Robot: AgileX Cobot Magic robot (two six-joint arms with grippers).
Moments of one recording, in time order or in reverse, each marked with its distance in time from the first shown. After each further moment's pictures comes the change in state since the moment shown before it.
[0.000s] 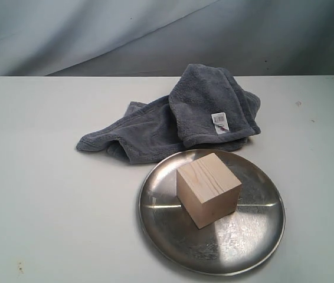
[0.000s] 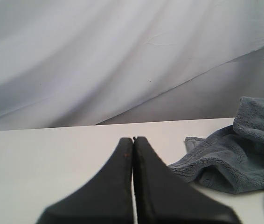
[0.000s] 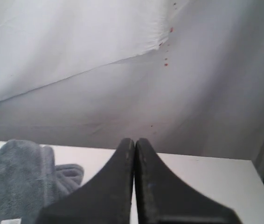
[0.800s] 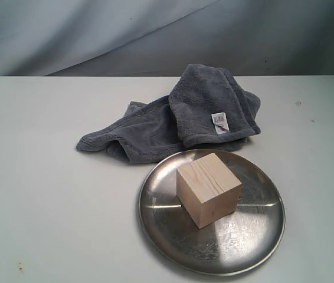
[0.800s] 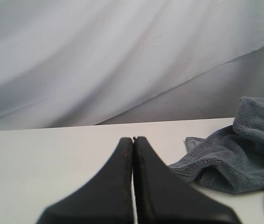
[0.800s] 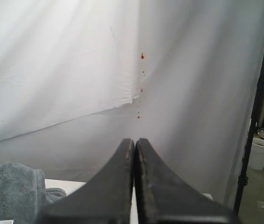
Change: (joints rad) left arm 0.000 0.000 0.000 0.000 0.000 0.000; right arm -0.053 -0.648 0.392 -0.068 -0.021 0.006
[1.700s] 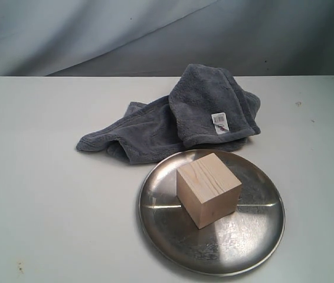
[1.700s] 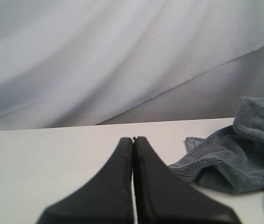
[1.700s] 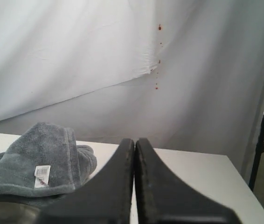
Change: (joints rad) left arm 0.000 0.000 0.000 0.000 0.000 0.000; right arm 0.130 -0.402 0.095 0.071 0.394 -0.043
